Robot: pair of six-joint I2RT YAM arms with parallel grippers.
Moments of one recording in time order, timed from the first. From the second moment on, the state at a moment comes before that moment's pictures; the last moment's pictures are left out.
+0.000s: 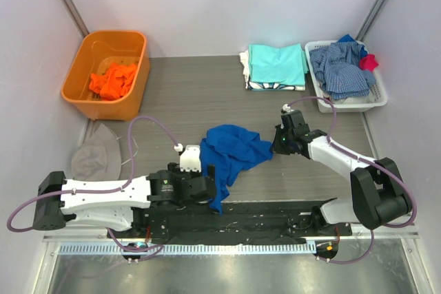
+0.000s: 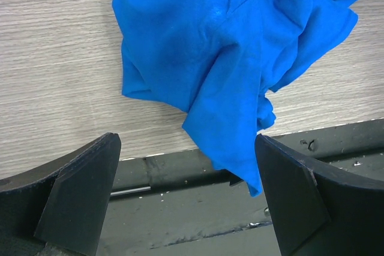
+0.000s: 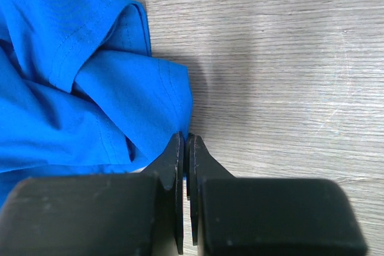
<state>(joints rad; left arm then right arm) -1.39 1.10 0.79 -0.84 -0.70 -1.19 0.37 1.35 0.68 -0.29 -0.04 0.48</state>
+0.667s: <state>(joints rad) -1.40 1.08 0.73 -0.81 -0.73 -1.23 0.37 1.35 0.68 -0.31 -0.04 0.49</state>
